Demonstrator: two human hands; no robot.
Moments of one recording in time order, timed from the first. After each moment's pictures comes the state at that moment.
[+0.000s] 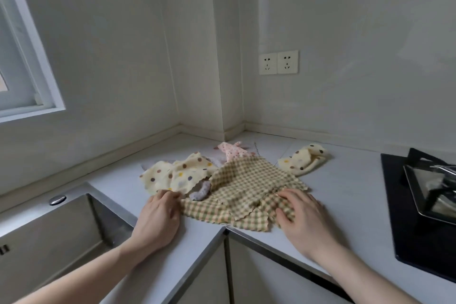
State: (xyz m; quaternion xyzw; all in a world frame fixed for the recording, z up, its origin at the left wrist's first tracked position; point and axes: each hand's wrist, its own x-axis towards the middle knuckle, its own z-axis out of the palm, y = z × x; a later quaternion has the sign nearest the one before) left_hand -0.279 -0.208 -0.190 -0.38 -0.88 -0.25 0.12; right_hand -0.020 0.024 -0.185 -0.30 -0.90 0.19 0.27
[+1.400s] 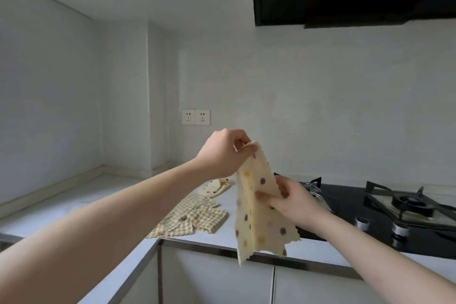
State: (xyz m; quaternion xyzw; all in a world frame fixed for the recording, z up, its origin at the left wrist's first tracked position) left_hand 0.014 -0.167 0.080 -0.68 -0.60 -0.41 0.09; right_hand 0.209 -0.113 -0.001 -0.36 -0.80 0.34 0.34
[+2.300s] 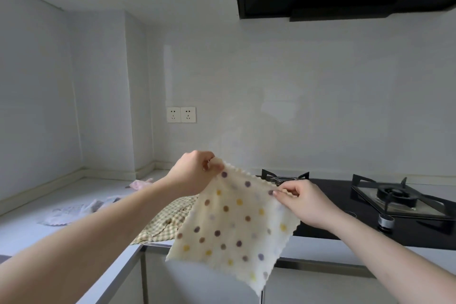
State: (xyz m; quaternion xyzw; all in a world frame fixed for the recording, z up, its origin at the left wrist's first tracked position) left_hand -0.021 -0.144 0.035 -0.64 -0.68 -0.36 0.04; right_hand 0.253 -0.060 -0.017 -0.42 -0.83 0.18 0.32
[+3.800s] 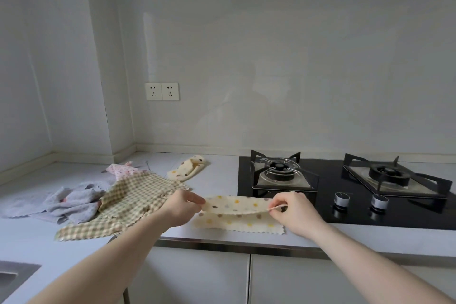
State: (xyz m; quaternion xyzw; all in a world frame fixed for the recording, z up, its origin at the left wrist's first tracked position) left_hand -0.048 -0.063 -0.116 -0.54 -0.73 -0.34 -0.24; right_hand 0.260 0.024 -0.125 -0.48 -0.82 0.17 0.26
